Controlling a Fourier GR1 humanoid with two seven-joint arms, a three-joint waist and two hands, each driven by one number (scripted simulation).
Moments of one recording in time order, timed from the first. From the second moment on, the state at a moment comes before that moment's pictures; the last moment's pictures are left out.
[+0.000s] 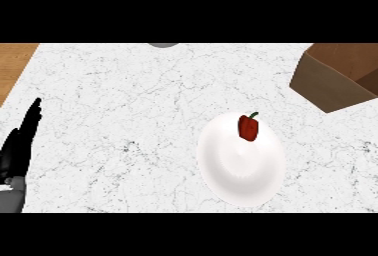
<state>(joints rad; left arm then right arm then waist) -0.09 0.42 0.08 -1.33 -0.14 0.17 0.04 -0.49 -0.97 -0.25 -0.58 0.65 -0.02 -0.83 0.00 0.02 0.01</state>
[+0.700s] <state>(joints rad) -0.14 0.40 0.06 -1.34 -0.16 0.16 0.08 -0.77 -1.00 -0.31 -0.34 0.60 0.10 -0.98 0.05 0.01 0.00</state>
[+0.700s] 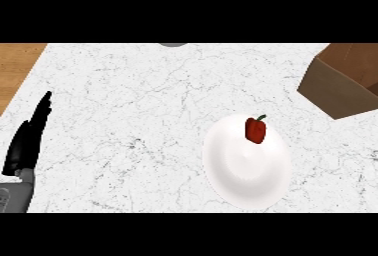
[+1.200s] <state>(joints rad) -0.13 0.41 0.07 -1.34 -0.16 0.14 0.08 -1.01 -0.88 -0.29 -0.25 0.61 0.21 -0.78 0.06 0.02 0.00</state>
